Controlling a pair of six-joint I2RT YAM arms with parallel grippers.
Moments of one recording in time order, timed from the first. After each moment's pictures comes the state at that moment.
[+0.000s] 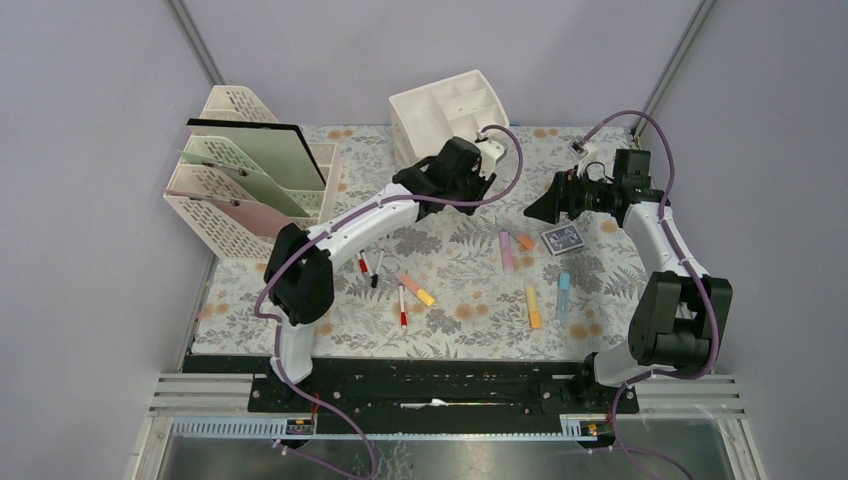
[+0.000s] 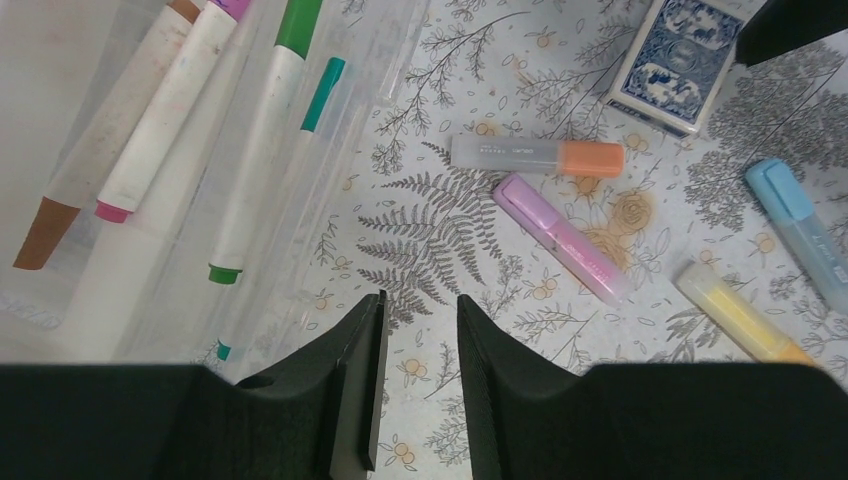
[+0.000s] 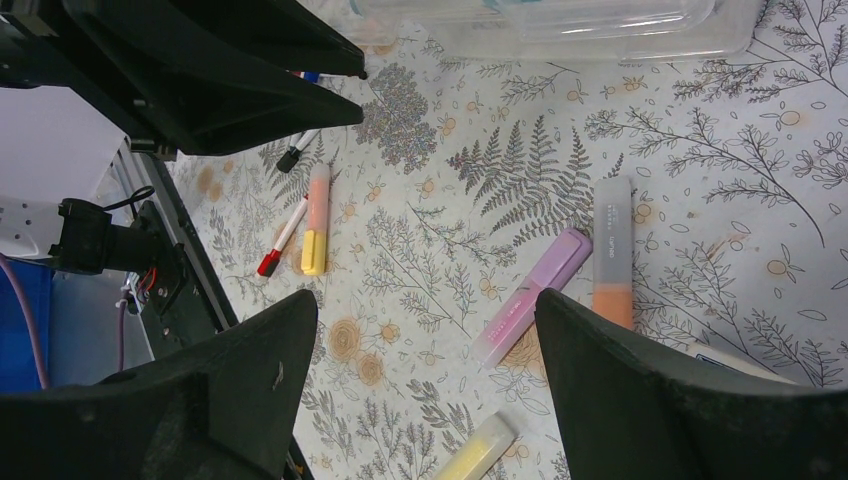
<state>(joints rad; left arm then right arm) -0.79 1.96 1.77 -0.47 -0.01 -0.02 -0.13 1.50 1.12 -0.45 -1.04 -0.15</state>
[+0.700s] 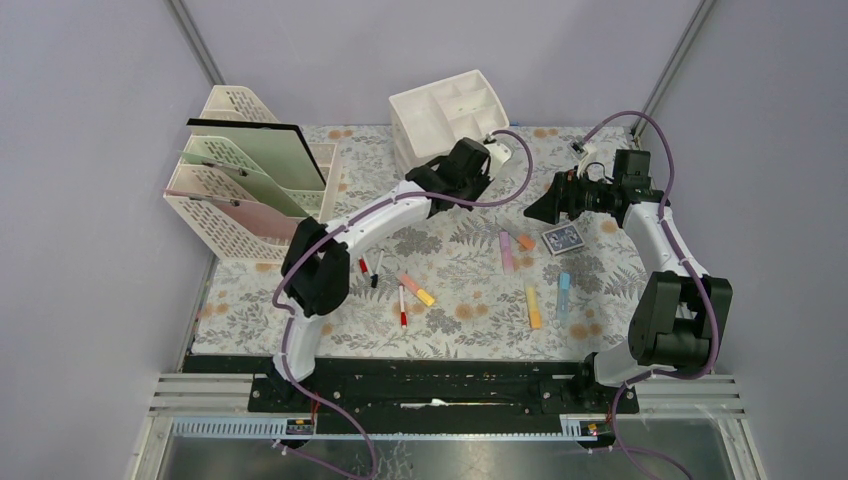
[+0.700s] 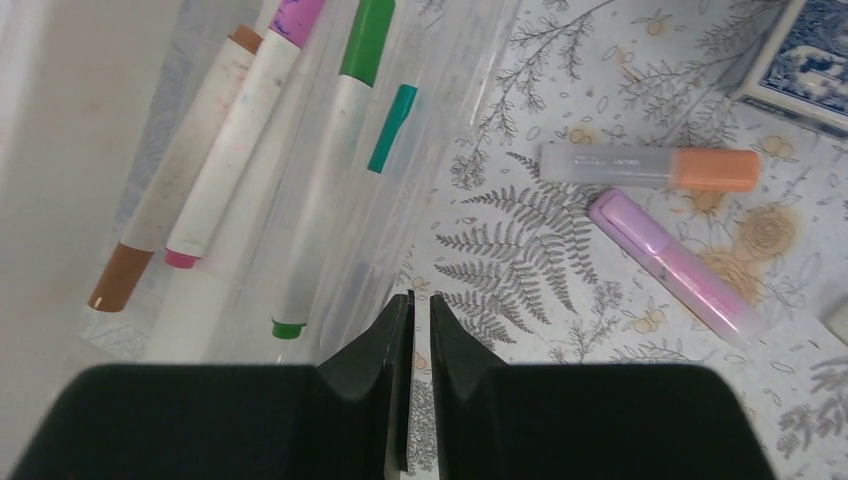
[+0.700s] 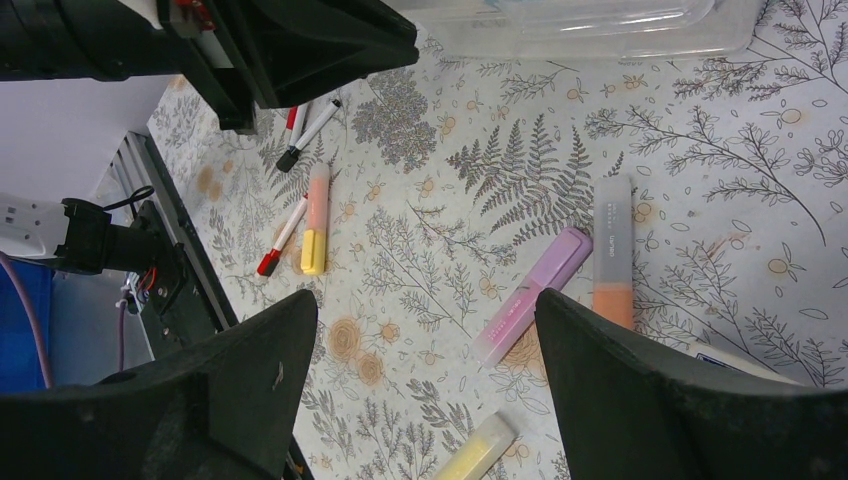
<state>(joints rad) -0.79 2.07 1.85 -0.48 -0.13 0.11 -0.13 1.50 1.12 -0.45 -1.04 -0.15</state>
